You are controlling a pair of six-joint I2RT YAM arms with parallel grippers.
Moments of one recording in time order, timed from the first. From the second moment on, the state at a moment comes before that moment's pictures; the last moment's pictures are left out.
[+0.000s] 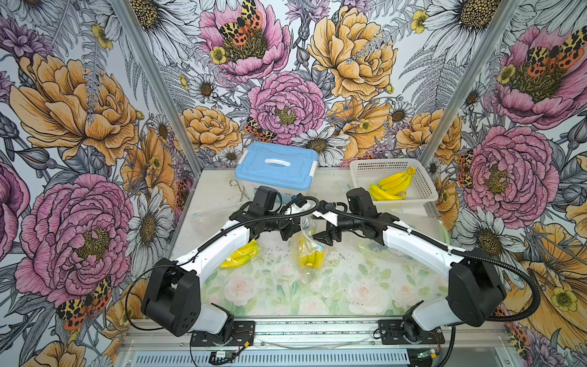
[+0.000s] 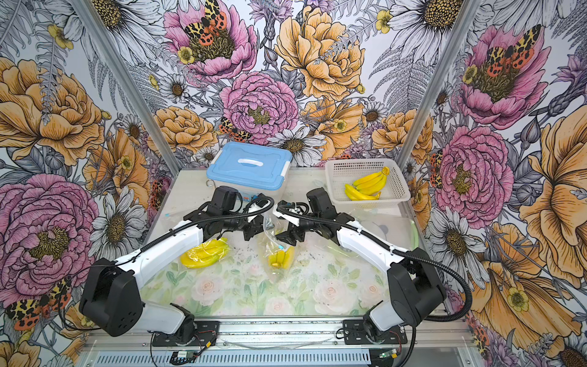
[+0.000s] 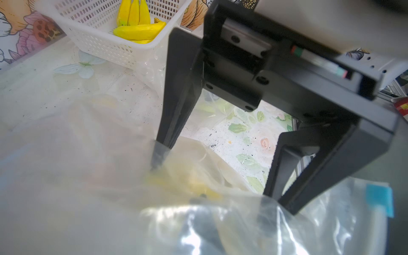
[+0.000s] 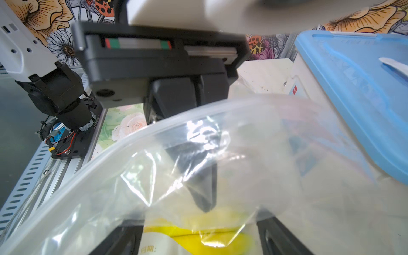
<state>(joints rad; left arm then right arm) -0.47 1.43 1.05 -0.41 0.74 0.35 0.56 1.49 1.03 -0.17 -0.78 -0.48</state>
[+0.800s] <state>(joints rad) -0.42 1.35 1.05 -0.48 0.65 0.34 0.55 1.47 0.94 0.04 -0.78 -0.29</state>
